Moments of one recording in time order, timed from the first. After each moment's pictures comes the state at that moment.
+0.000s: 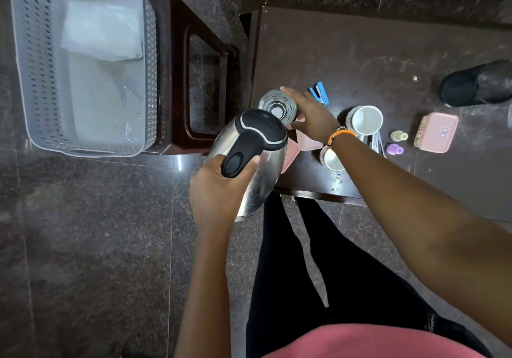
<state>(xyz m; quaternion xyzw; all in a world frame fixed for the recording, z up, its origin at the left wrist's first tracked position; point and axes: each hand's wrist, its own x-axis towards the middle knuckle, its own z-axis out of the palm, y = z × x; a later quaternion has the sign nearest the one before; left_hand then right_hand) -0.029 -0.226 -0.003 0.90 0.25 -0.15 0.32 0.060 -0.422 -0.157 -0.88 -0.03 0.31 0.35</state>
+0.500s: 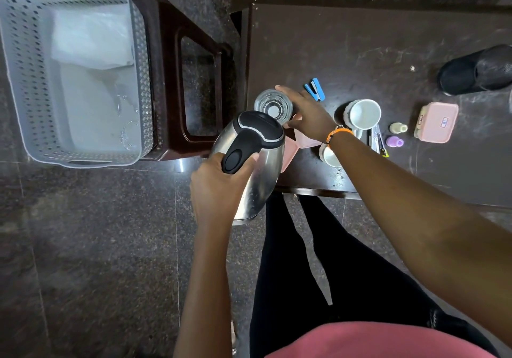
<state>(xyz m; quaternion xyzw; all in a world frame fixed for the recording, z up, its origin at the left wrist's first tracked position) -0.015 -0.228 -0.008 0.91 0.24 -0.18 0.29 0.058 -0.422 -0.163 -0.87 0.01 0.31 0.39</state>
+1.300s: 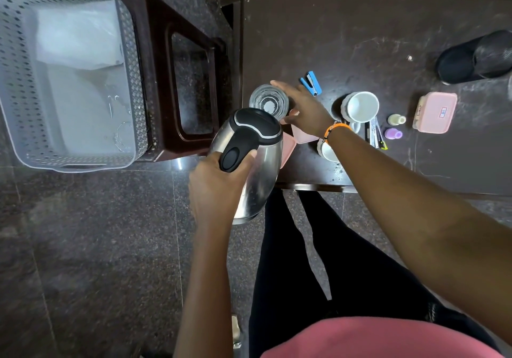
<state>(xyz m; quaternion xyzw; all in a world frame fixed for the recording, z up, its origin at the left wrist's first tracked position) -0.013 -0.229 -0.010 0.90 0.24 -0.20 0.31 0.056 -0.420 -0.168 -0.86 0.03 0.31 0.42</state>
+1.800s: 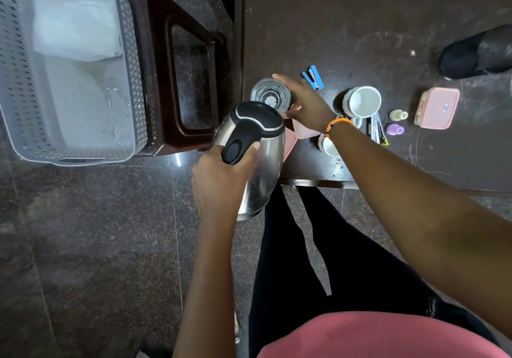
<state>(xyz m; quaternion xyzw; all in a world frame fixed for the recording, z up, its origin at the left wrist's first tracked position) -0.013 -0.233 -0.007 0.89 0.26 -0.19 0.33 0.056 -0.419 -0.165 -0.86 0.04 0.31 0.41</state>
